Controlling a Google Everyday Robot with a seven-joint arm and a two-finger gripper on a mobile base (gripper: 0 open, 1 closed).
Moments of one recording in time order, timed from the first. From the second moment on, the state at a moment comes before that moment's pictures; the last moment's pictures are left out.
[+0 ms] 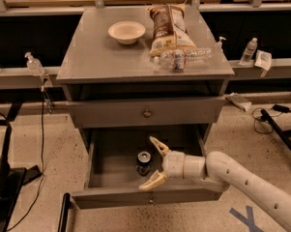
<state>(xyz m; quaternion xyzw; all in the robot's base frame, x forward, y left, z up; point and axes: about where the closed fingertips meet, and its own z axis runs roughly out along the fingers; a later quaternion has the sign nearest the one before) 0.540 -0.012 0.556 -0.52 0.58 0.31 0.55</state>
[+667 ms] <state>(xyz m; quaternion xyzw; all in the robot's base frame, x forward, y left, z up) 0.549 -0.012 0.539 -0.52 0.58 0.30 0.55</state>
